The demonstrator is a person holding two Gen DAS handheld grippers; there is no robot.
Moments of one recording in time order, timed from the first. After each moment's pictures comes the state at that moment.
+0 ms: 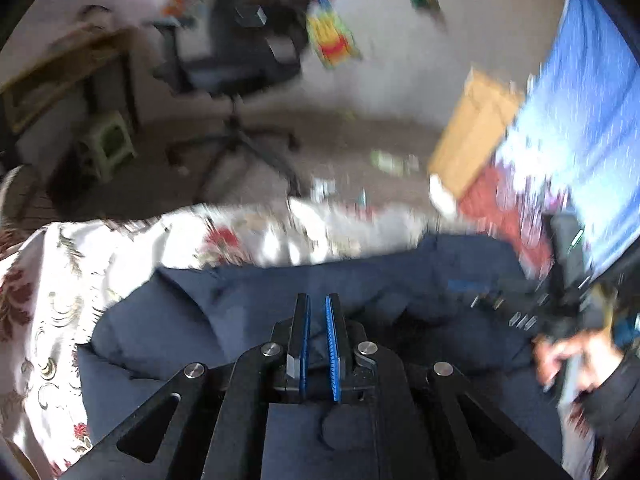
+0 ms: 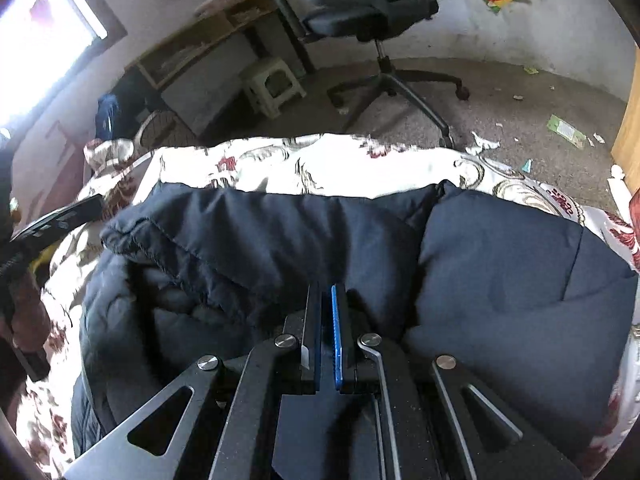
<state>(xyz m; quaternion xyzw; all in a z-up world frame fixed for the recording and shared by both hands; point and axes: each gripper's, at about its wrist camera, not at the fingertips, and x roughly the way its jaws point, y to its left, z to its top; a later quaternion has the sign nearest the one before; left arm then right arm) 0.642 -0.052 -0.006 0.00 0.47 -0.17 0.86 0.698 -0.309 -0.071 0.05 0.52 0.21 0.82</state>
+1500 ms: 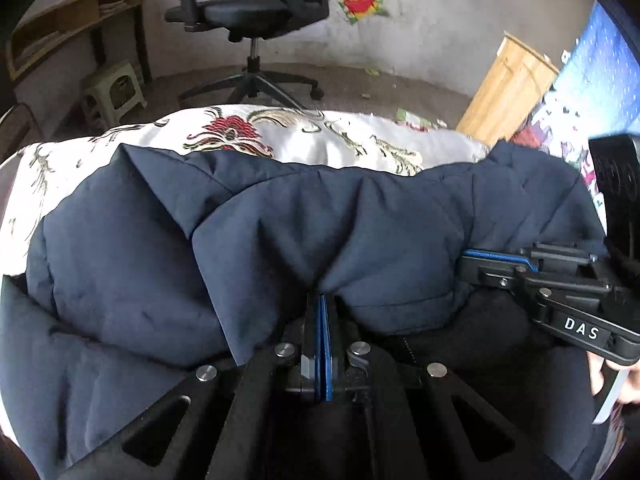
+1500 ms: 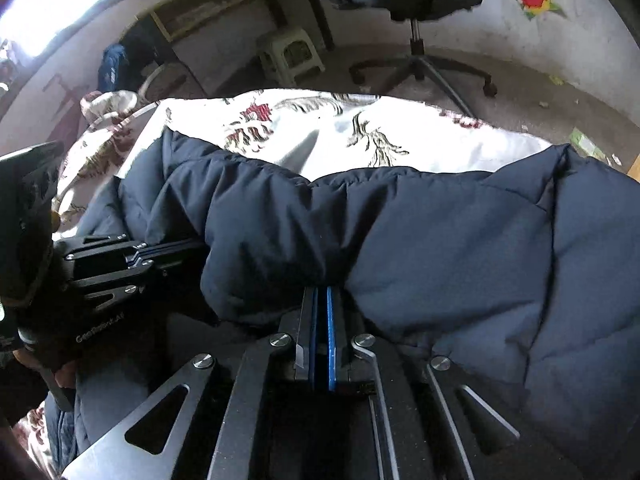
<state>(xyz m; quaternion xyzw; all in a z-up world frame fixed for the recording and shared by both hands) 0.644 -0.041 -0.098 -0.03 0.50 -0.12 0.86 0.688 -0.237 -0.104 0.03 0.51 0.24 0.83</state>
